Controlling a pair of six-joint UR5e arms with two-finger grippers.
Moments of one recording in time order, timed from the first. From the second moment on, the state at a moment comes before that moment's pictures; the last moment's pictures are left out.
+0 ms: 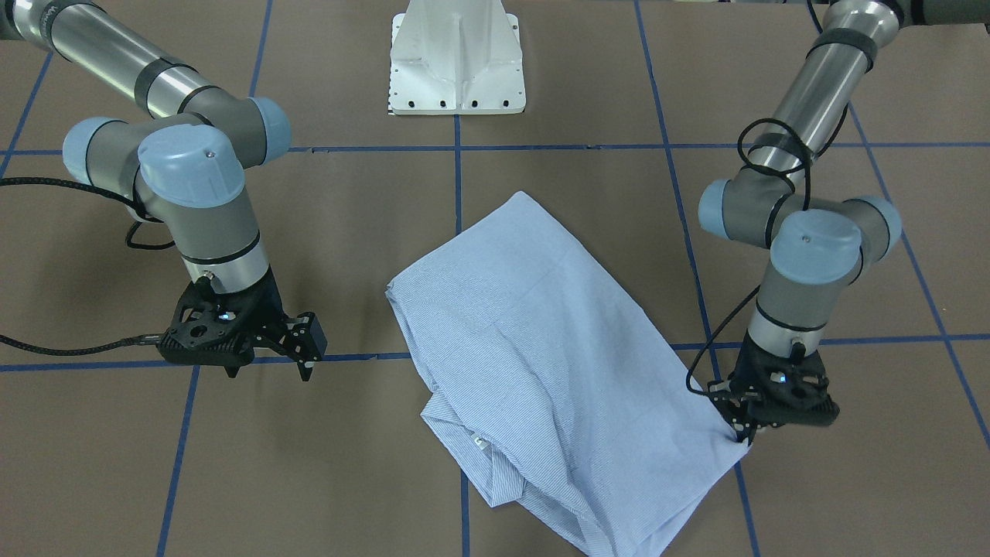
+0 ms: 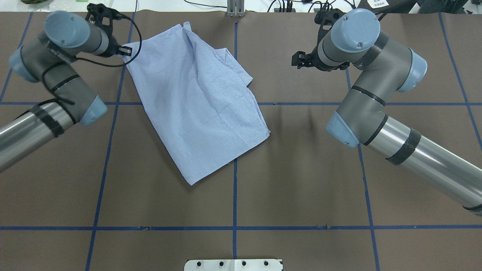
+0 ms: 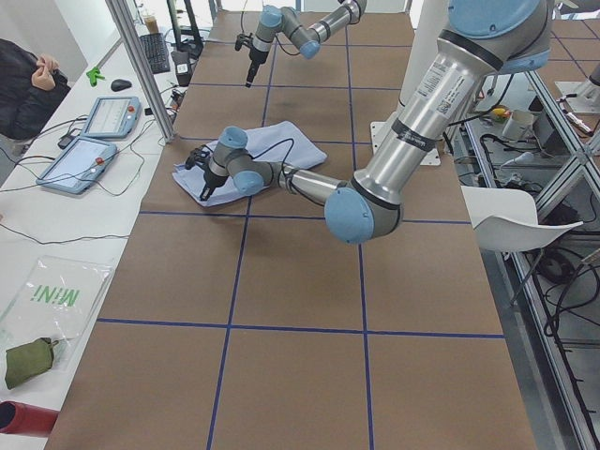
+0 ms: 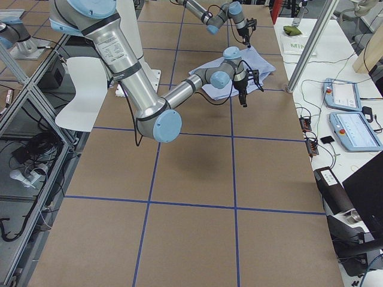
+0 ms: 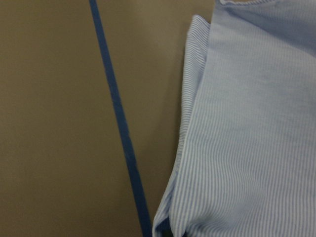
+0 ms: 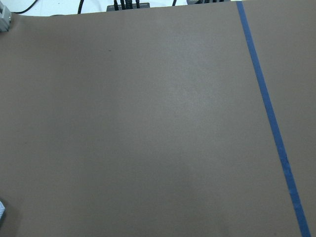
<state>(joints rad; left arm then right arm) -0.93 -2.25 -1.07 -2.25 -1.72 -0.71 0.80 -0.96 1.53 -1.32 1.75 1.12</state>
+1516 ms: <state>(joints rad) -0.97 -2.23 -1.09 -2.36 -1.75 -0.60 0.44 -0.82 1.48 -1.43 1.44 1.99</state>
